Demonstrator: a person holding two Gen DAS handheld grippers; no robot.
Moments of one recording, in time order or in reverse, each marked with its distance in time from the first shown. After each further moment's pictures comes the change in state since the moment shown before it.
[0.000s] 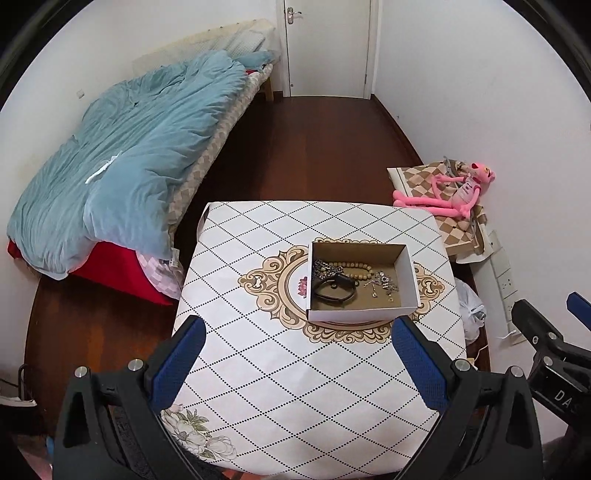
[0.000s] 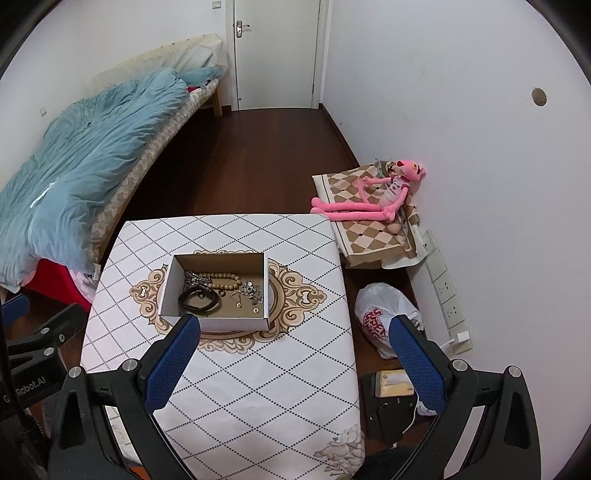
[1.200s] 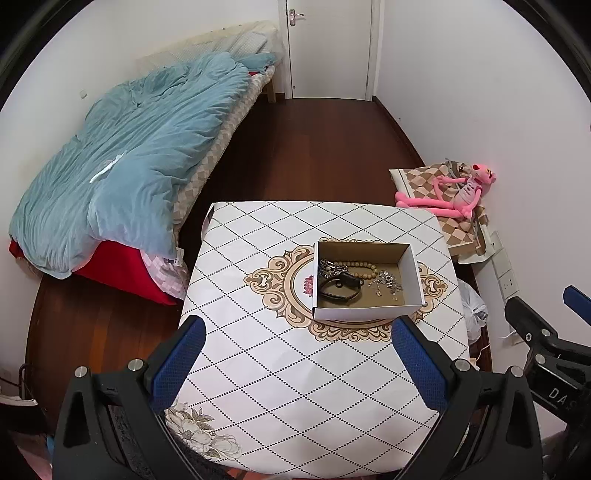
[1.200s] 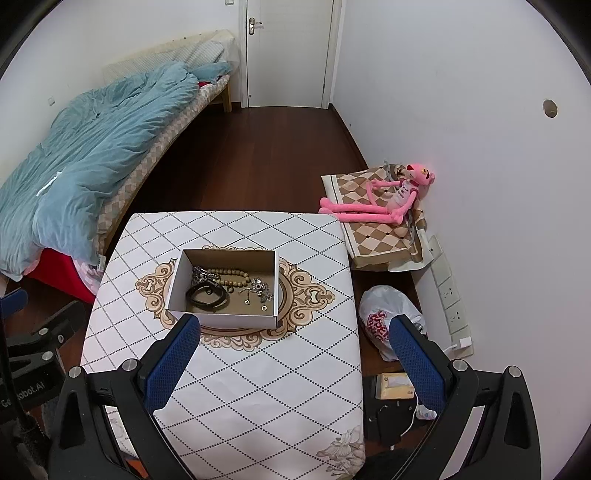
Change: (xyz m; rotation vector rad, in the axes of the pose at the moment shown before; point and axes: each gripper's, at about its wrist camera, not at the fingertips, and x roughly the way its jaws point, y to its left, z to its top) left arm -0.003 0.008 -0.006 -0.004 -0.011 0.009; right arm -0.002 0.013 0.000 -0.041 0.001 0.014
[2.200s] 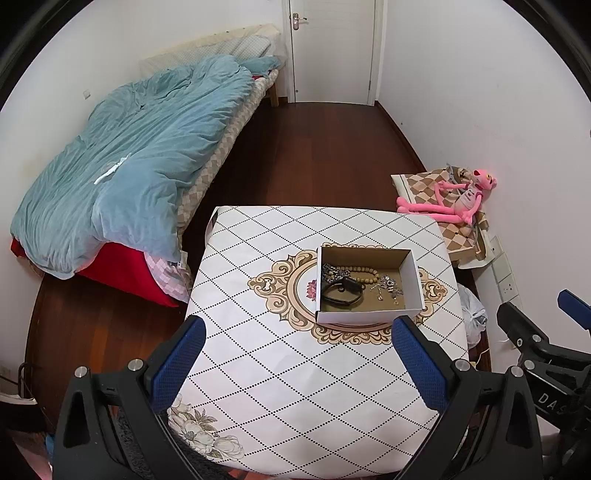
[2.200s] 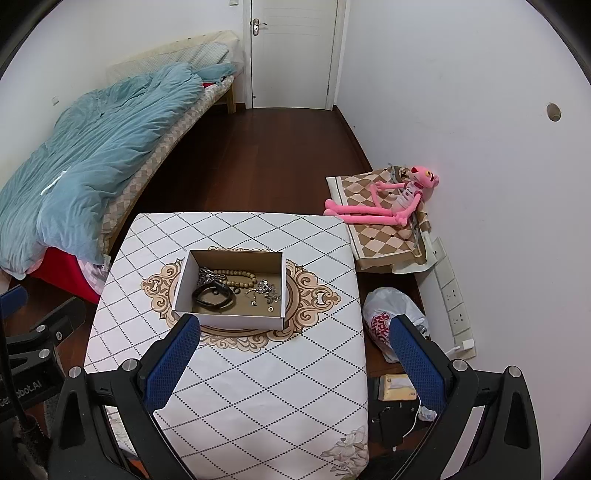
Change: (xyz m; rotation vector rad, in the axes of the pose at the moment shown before) left arm -0.007 0.000 0.005 -0.006 -0.015 0.004; right arm -0.003 0.002 0.002 -0.005 -0.001 0.016
